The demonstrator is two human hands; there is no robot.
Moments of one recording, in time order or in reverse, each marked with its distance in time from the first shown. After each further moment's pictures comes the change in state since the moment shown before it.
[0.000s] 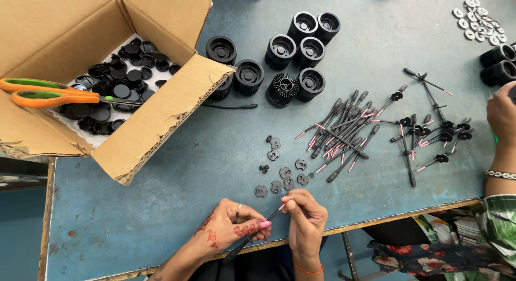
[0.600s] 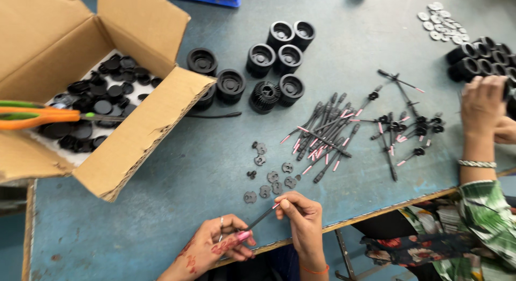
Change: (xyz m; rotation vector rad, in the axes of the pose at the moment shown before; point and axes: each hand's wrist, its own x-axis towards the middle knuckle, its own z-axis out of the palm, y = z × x) left_hand -0.016 -0.010 -0.010 -0.054 -0.053 -0.106; right_hand 0.013 -0.018 -0.015 -0.050 -0.098 0.151
